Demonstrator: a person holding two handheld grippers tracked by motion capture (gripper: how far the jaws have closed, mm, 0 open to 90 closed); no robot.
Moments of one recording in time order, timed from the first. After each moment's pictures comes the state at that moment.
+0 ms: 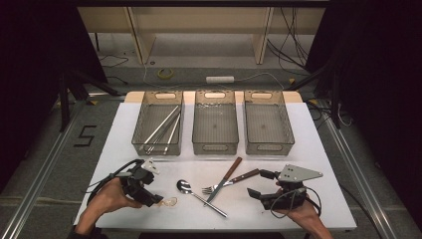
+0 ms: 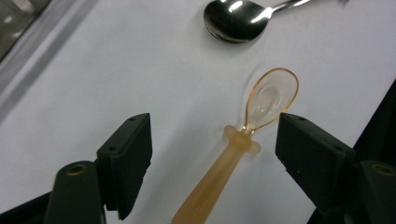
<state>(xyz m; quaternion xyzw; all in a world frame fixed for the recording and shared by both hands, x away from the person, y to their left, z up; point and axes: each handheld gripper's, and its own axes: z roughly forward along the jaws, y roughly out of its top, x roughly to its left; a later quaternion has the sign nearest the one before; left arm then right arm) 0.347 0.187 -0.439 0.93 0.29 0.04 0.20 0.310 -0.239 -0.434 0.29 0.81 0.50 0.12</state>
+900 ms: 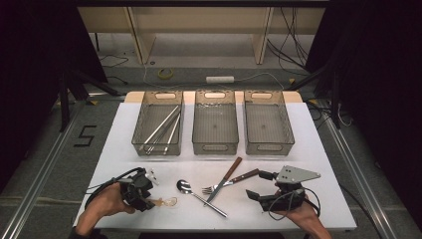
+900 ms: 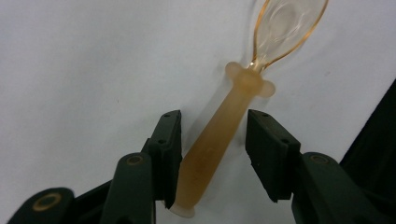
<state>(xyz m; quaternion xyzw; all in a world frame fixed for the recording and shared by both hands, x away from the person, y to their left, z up) 0.343 0.195 -0.464 0.95 0.27 0.01 0.13 0.308 -0.235 -0.433 0.29 0.81 0.49 0.12</state>
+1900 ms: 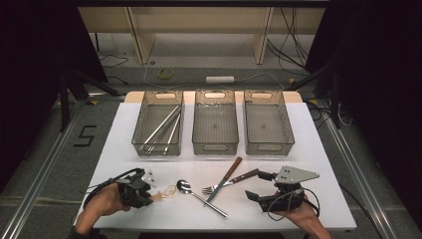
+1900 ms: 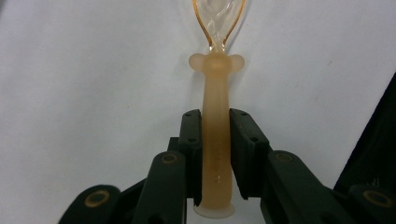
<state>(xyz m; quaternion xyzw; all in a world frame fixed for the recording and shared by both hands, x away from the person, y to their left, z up) 0.341 0.201 -0.457 0.96 0.22 0.03 0.15 0.308 -0.233 -0.433 0.29 0.82 0.49 0.11</state>
